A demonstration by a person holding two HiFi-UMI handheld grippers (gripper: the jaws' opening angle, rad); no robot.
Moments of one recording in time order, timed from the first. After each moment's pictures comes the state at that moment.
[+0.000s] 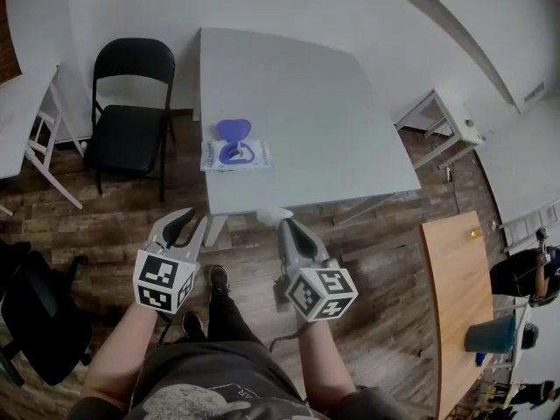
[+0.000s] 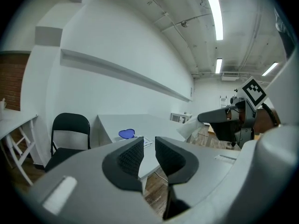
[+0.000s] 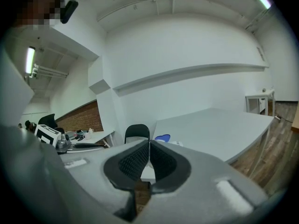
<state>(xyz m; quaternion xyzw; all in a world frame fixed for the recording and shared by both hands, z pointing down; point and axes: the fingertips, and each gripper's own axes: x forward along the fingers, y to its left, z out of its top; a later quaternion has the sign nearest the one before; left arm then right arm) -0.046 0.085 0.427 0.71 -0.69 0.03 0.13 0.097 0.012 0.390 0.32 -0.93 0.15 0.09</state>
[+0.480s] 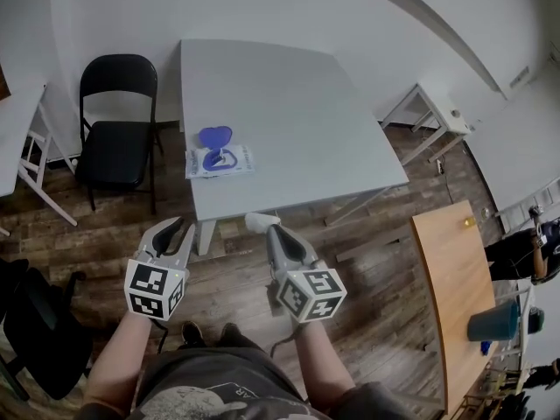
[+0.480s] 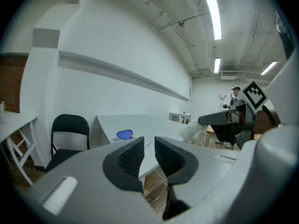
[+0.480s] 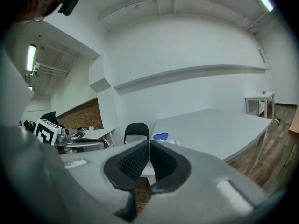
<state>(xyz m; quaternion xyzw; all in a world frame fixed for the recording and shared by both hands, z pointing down) -0.033 0.090 0.422 0.71 -0.69 0.04 0.13 0.116 0.018 0.394 0.32 -0.93 0.14 0.10</state>
